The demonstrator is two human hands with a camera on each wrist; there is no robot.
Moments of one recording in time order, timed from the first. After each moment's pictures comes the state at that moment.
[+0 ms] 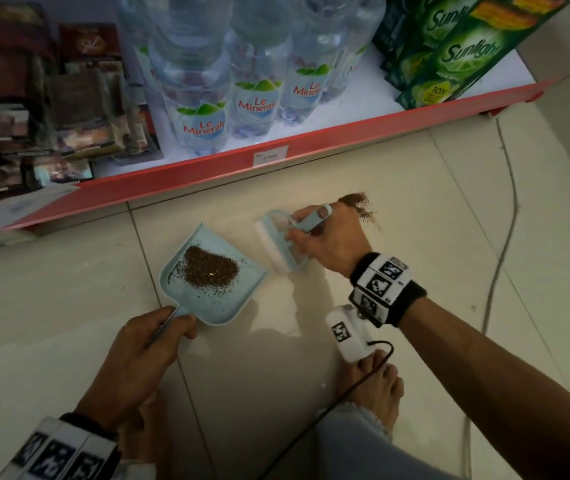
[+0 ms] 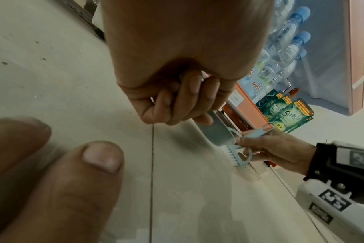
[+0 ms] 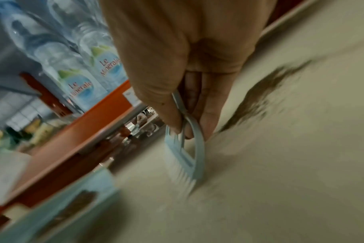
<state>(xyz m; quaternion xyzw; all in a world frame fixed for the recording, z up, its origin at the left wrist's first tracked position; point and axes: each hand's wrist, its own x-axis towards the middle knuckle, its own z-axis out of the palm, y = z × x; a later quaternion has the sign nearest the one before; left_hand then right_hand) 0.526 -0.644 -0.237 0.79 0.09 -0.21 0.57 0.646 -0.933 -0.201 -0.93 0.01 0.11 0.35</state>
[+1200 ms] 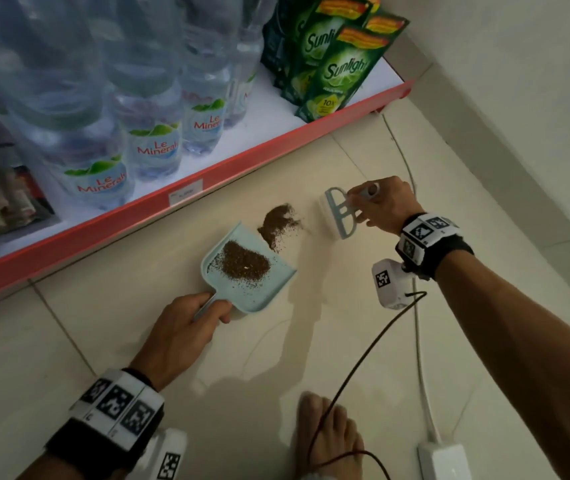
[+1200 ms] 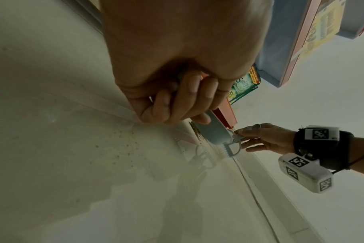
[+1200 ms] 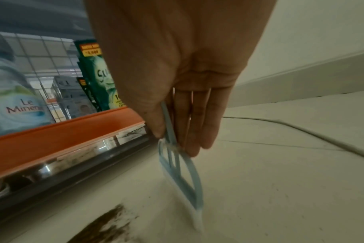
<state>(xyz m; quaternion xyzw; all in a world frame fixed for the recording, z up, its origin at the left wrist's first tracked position) 0.610 -0.742 -0.239 0.75 -0.07 -0.32 0.57 0.650 -1.093 -0.139 -0.93 0.27 0.07 0.24</state>
